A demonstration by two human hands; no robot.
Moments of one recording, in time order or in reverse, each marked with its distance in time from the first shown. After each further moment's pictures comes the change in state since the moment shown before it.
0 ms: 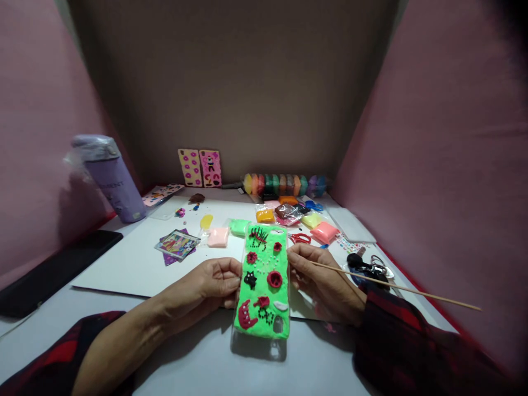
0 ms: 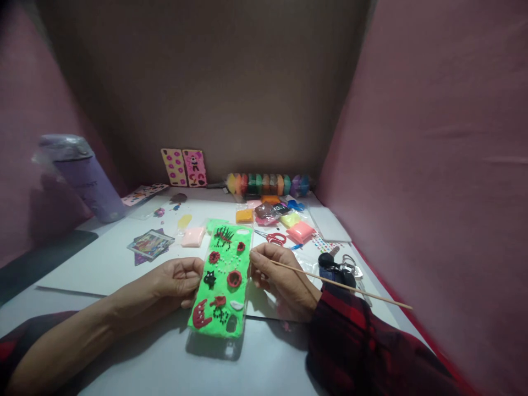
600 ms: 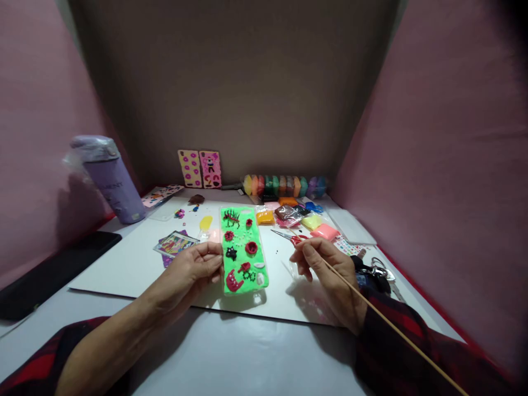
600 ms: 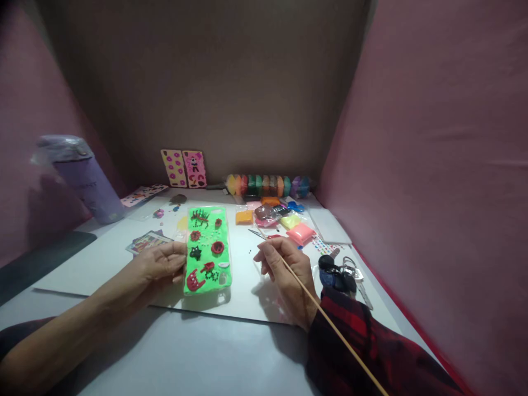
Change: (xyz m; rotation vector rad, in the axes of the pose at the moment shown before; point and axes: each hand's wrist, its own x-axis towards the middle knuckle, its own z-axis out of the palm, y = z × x) left_hand 0.001 0.012 -0.016 0.095 0.315 0.186; right_hand -0.003 -0.003 -0.001 -0.291 0.299 -0.398
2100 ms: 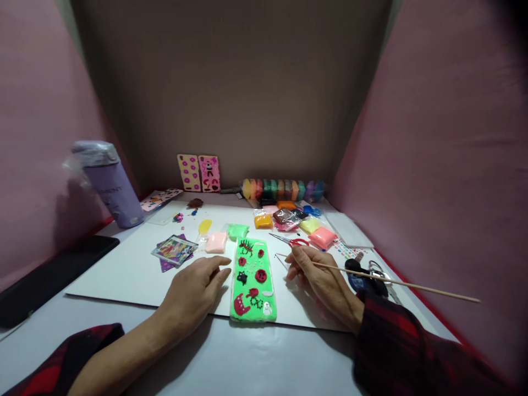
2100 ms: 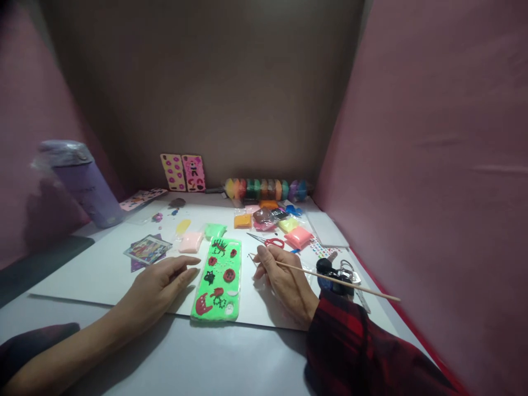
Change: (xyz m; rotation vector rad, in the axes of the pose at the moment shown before) left_hand -0.008 -0.009 0.007 1.050 0.247 0.329; right_hand 0.007 0.012 -0.004 -0.200 -0.072 0.243
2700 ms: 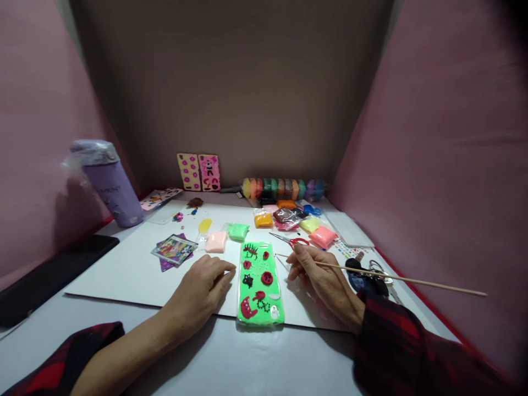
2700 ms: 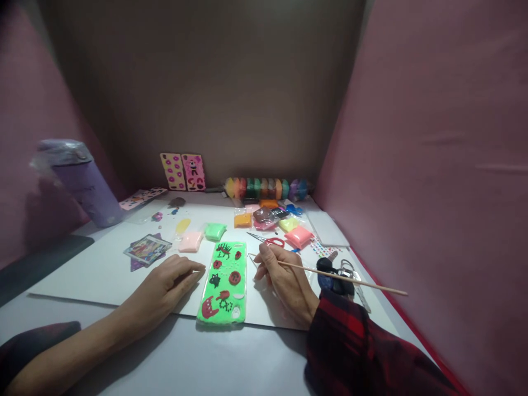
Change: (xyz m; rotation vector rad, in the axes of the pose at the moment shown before) left_hand 0.002 -0.001 0.004 0.090 -0.109 0.180; right_hand -0.002 -0.003 -0.001 -0.019 0.002 -0.024
